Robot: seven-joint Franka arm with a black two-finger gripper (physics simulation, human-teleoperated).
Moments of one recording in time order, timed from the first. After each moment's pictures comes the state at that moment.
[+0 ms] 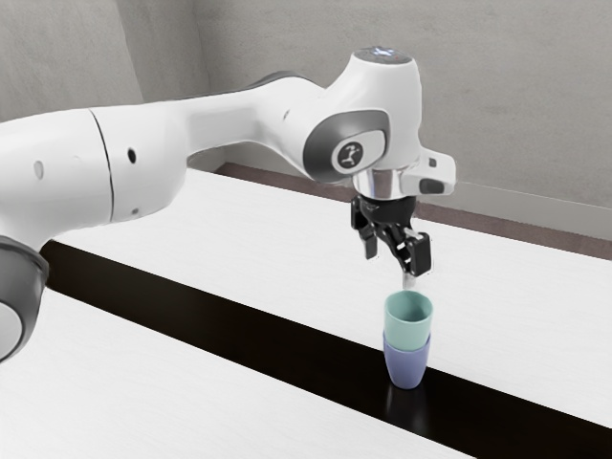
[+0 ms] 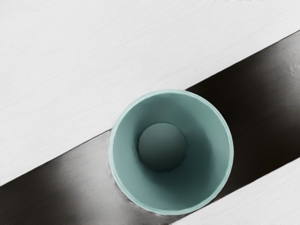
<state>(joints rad) -0.55 0.39 0.06 -1.40 -0.01 1.80 -0.03</state>
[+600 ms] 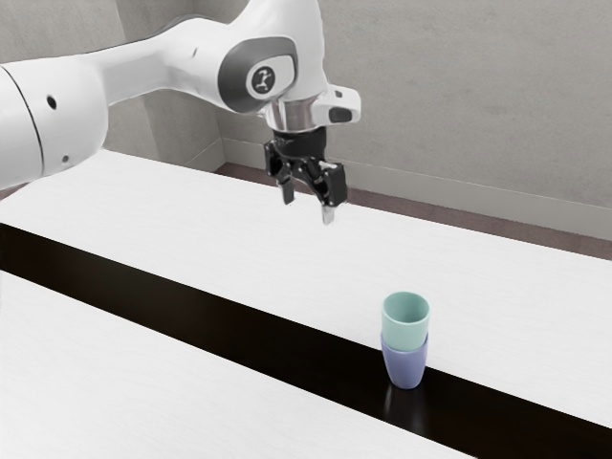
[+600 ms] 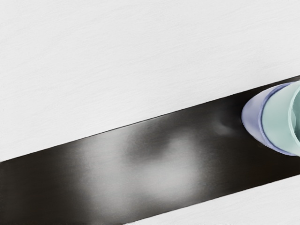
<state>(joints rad) -0.35 0.27 0.06 -1.43 -0.01 1.68 -0.03</state>
